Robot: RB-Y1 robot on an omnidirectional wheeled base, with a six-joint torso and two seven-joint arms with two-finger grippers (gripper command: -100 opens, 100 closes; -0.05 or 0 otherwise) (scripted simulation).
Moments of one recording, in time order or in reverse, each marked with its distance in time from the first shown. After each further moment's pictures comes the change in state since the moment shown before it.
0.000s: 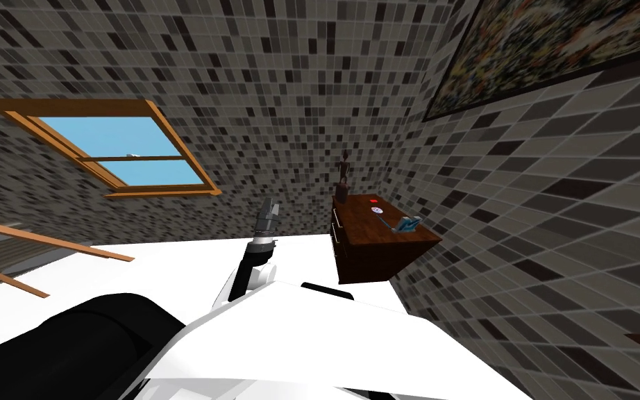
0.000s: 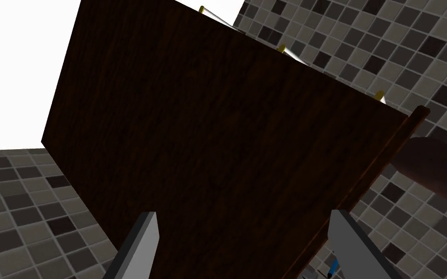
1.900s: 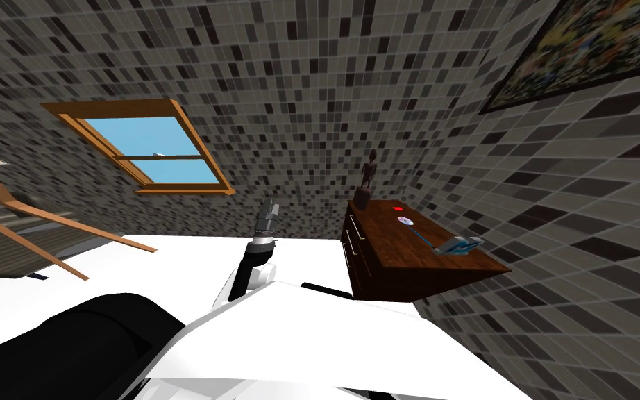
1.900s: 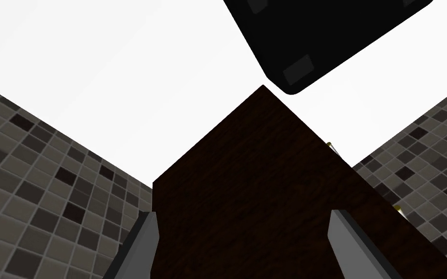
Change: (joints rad) left arm 0.000 0.000 0.000 0.000 0.000 0.000 0.000; right arm 0.219 -0.546 0.089 0.196 -0.084 0.013 -0.027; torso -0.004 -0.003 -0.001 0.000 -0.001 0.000
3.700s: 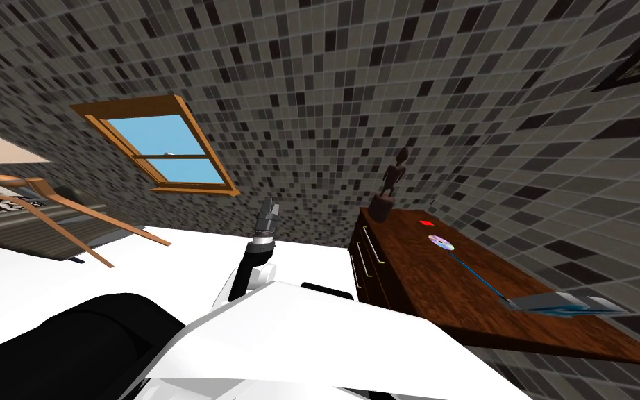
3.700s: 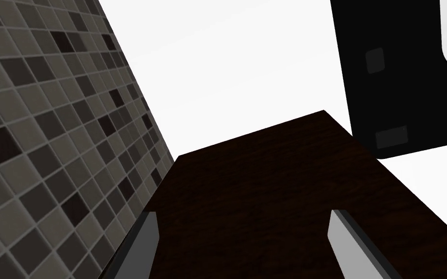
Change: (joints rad) left arm 0.000 0.000 0.000 0.000 0.000 0.000 0.000; right arm 0.111 -0.475 0.046 0.145 -0.054 -0.043 -0.068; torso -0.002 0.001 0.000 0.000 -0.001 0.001
